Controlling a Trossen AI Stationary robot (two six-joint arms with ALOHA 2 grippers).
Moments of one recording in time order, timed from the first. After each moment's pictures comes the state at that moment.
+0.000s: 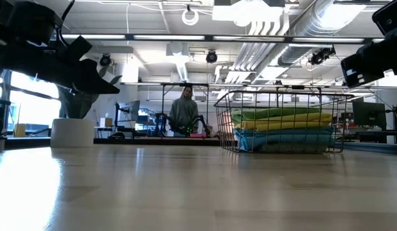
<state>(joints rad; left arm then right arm) 0.28 0.71 0.01 0.49 -0.50 0.04 0.55 0.44 0.01 0.26 0.33 0.13</state>
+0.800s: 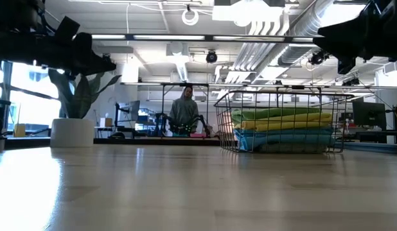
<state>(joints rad) 0.32 0.48 0.01 0.49 -0.50 0.04 0.19 0.03 0.01 0.21 0.33 0.13</state>
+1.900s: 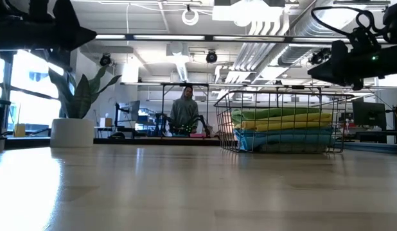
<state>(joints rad) 0.41 0.09 0.01 0.49 -0.50 0.04 -0.47 0.00 0.01 0.06 0.33 0.13</state>
